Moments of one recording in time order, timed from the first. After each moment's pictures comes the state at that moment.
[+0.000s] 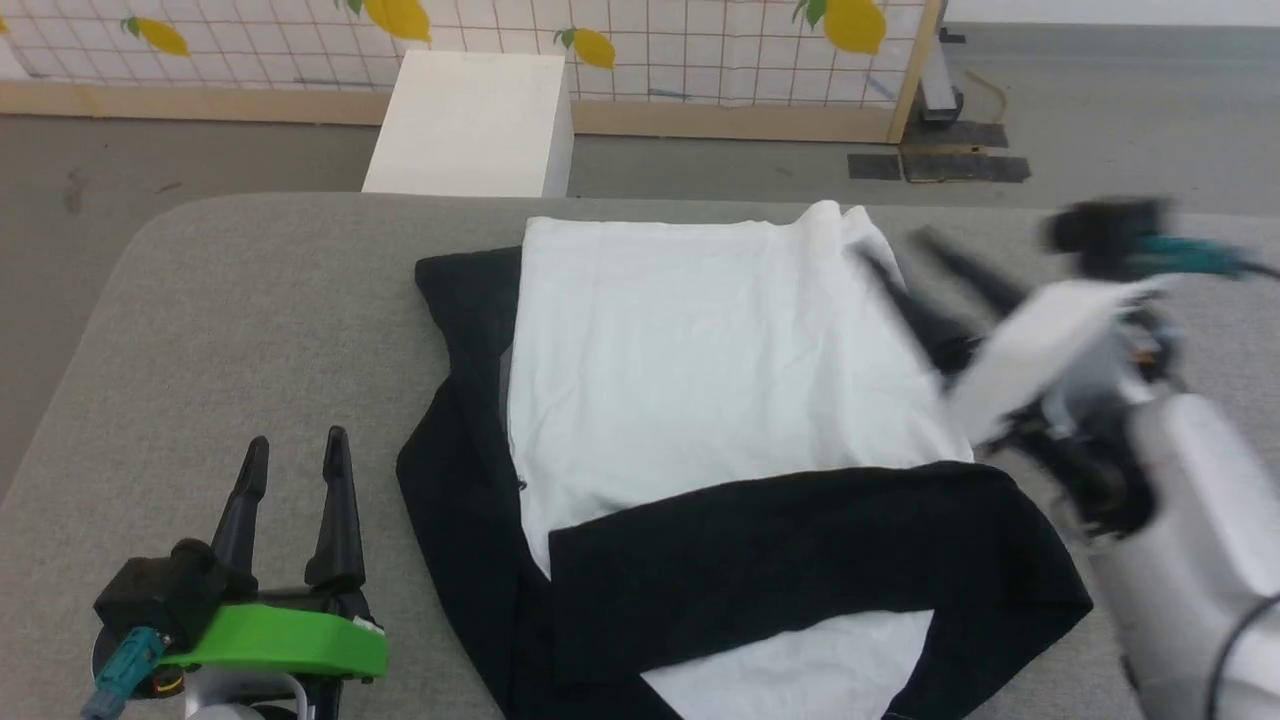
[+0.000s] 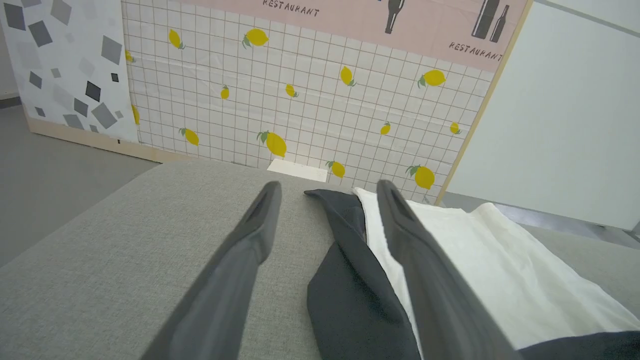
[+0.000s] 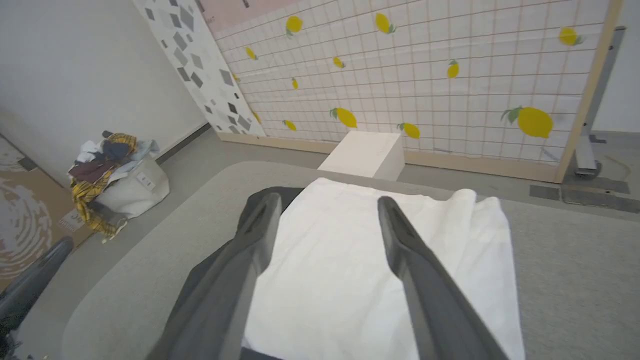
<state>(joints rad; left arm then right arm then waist) 0.02 0.14 0.02 -0.03 -0.36 -0.09 -0.24 -0.51 -0.23 0.27 0.20 0.68 0.13 0.30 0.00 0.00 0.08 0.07</state>
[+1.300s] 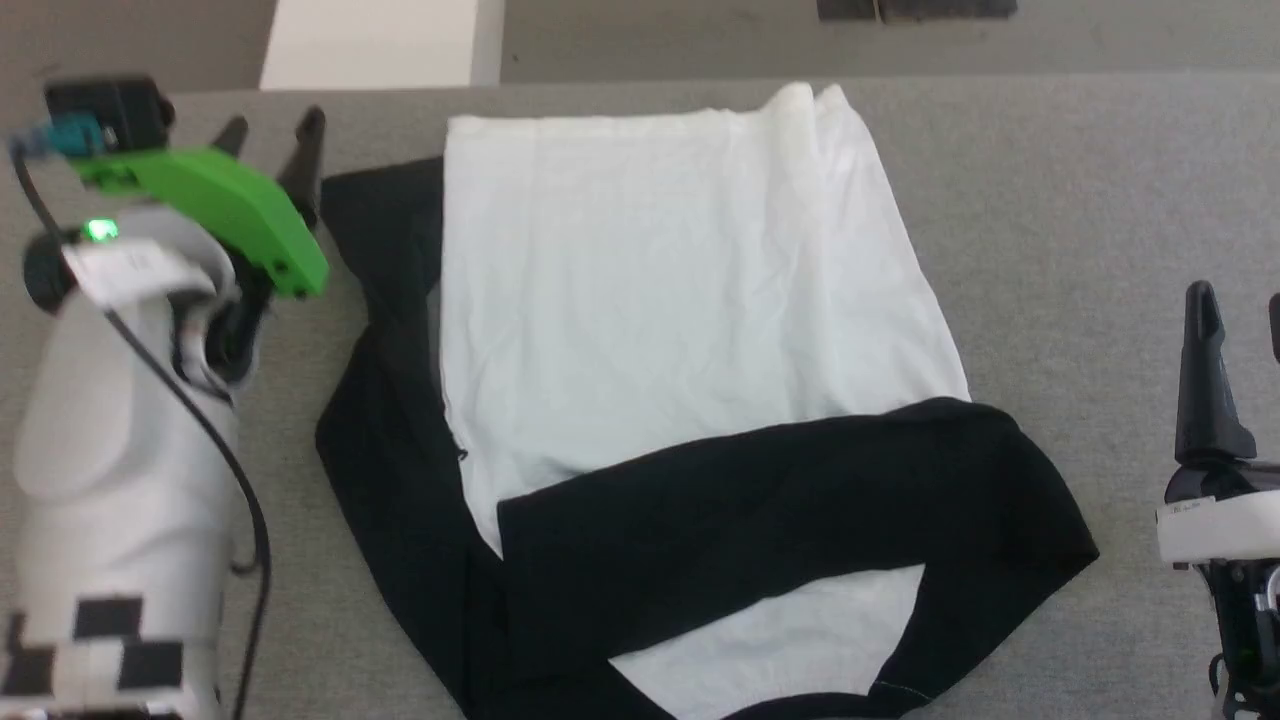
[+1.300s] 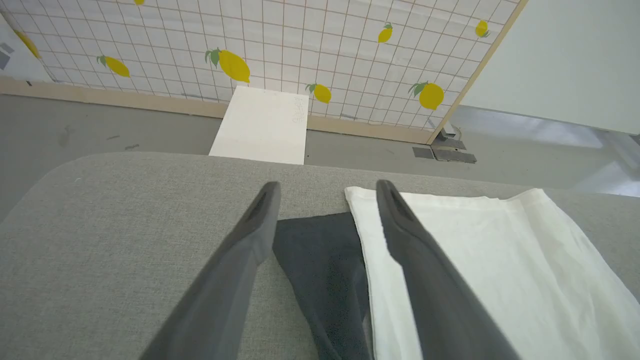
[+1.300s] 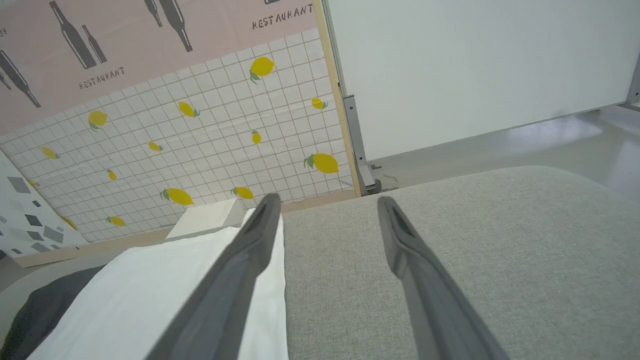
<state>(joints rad) -0.75 0.27 -0.05 0.48 -0.44 -0.09 0.24 -0.08 -0.05 -0.25 -0.23 0.34 0.13 0.04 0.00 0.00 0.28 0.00</state>
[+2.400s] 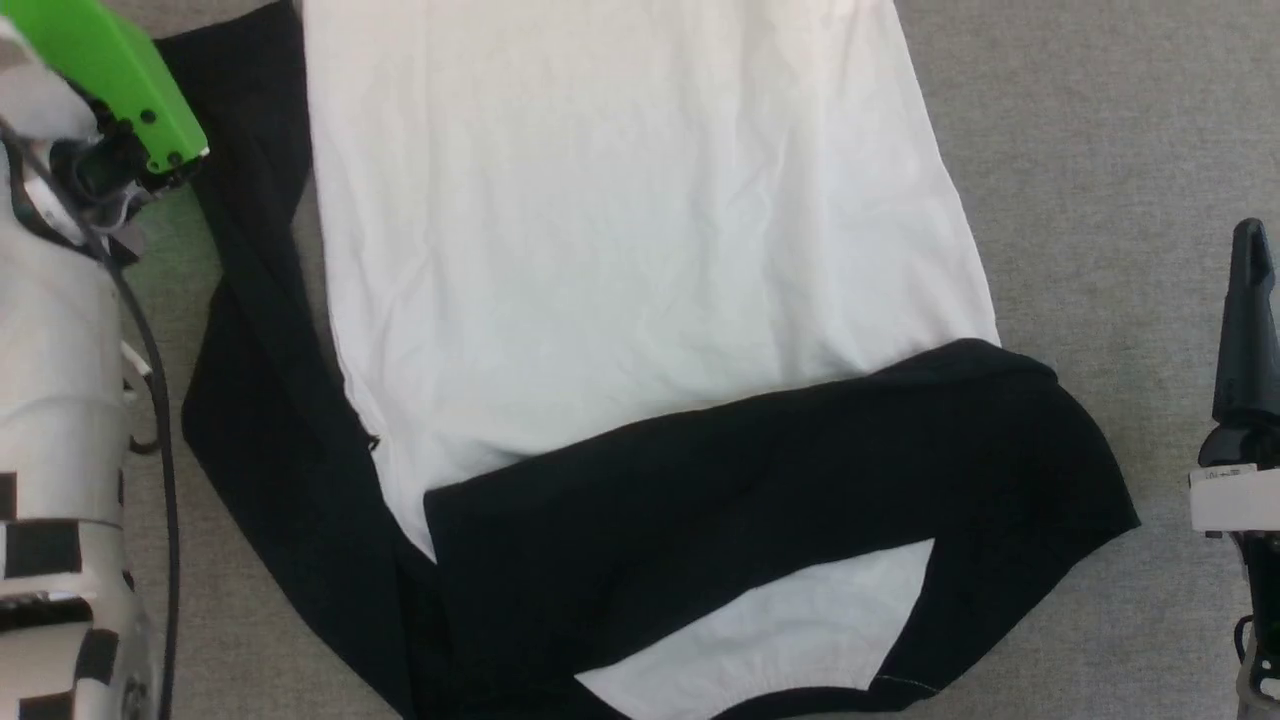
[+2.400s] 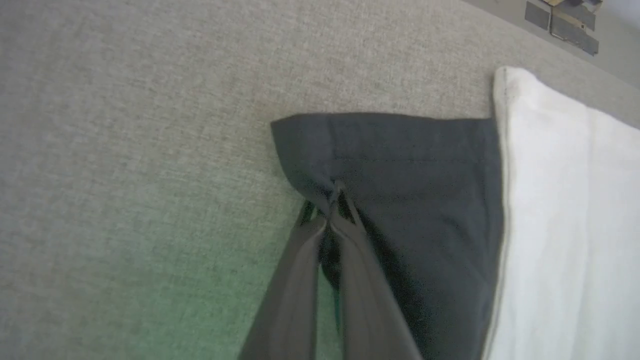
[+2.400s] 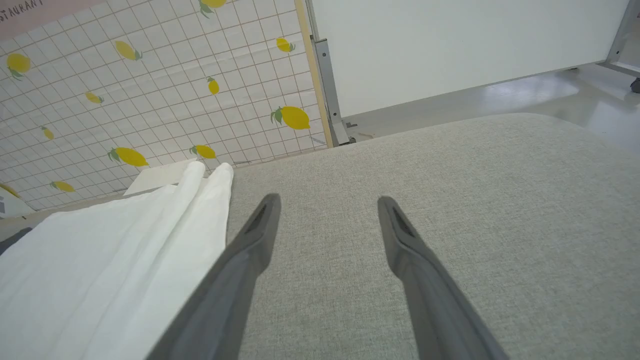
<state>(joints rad) -1.04 0.36 -0.03 0.69 -0.50 0.12 0.74 -0.13 -0.05 -0.26 -0.32 0.35 0.13 0.07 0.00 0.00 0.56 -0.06</state>
